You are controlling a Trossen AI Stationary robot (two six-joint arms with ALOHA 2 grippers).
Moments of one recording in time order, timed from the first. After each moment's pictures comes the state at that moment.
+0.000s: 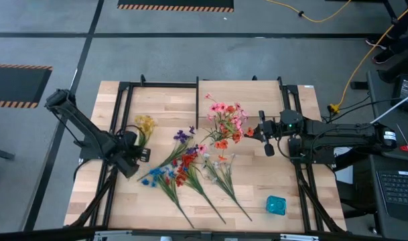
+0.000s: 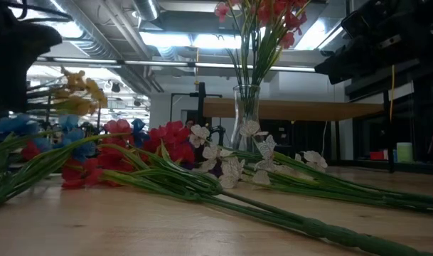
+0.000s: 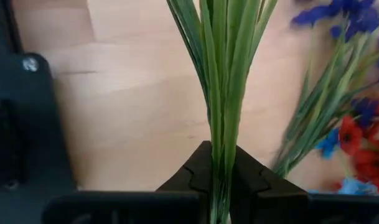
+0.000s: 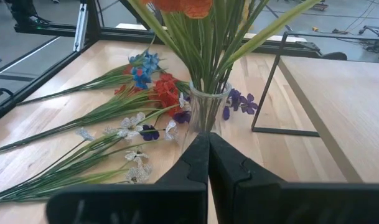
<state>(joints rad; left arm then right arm) -0.69 1.02 0.67 -1.16 -0.47 -2.08 -0.21 0.72 0.30 0.13 -0.28 -0.14</state>
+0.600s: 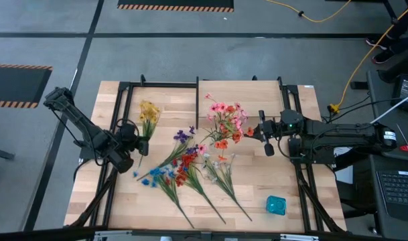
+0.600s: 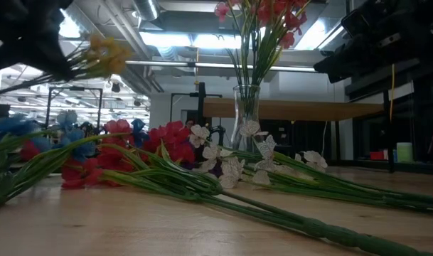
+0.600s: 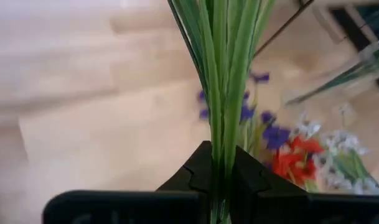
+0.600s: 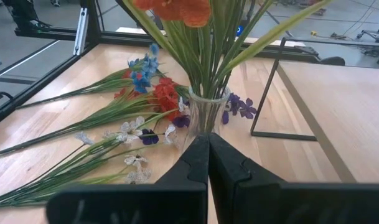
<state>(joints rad) -0.68 0.88 0.67 -1.11 -0.88 -1.85 -0.21 0.72 0.30 0.15 -0.28 -0.14</state>
